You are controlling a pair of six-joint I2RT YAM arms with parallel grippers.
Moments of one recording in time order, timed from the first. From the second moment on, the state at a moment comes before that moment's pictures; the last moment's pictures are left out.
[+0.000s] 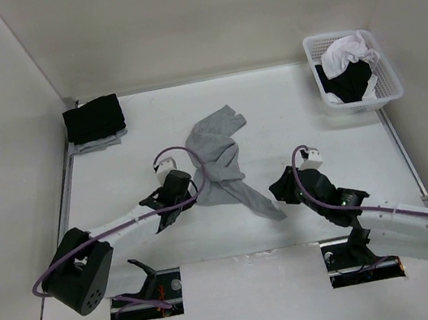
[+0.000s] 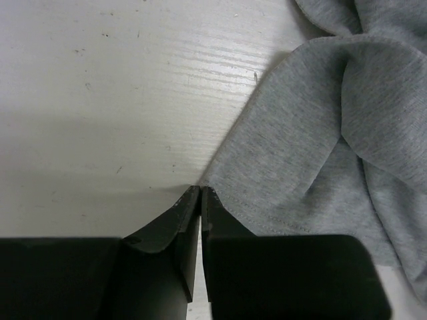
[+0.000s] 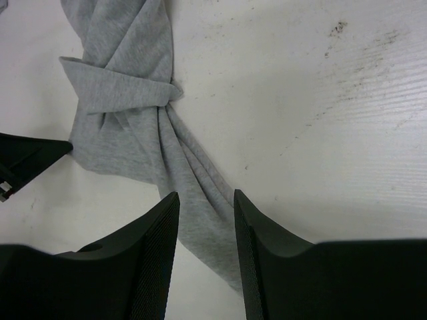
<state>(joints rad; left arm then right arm) -0.63 1.30 0.48 -0.06 -0.34 -0.77 0.84 0.87 0.33 -0.02 0.37 0.91</state>
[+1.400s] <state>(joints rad) -0.45 0.86 0.37 -0.12 -0.25 -0.75 1.17 1.25 0.24 0.35 0.22 1.35</state>
